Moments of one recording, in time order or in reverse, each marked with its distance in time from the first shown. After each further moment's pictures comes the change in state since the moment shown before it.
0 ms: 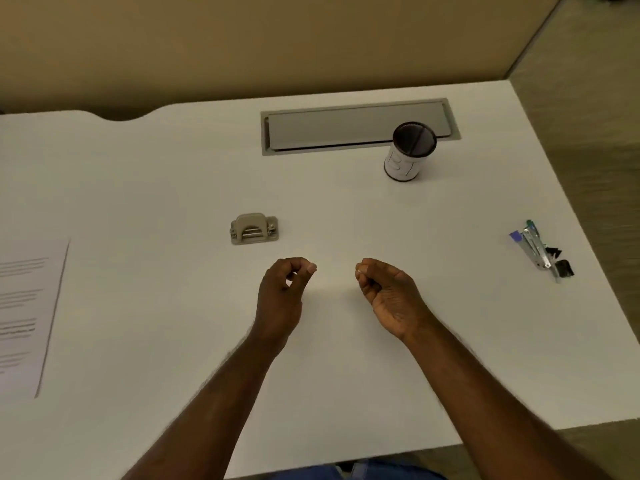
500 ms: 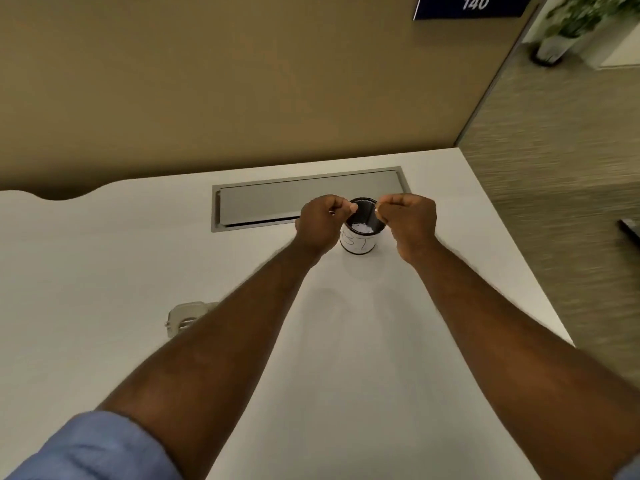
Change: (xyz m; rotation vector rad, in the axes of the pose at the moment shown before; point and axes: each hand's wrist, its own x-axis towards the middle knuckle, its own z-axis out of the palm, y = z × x) left_hand 0.209 0.134 0.164 0.234 -0.159 0.317; right_hand 0.154 -0.217 0.030 -0.721 0.277 -0.690
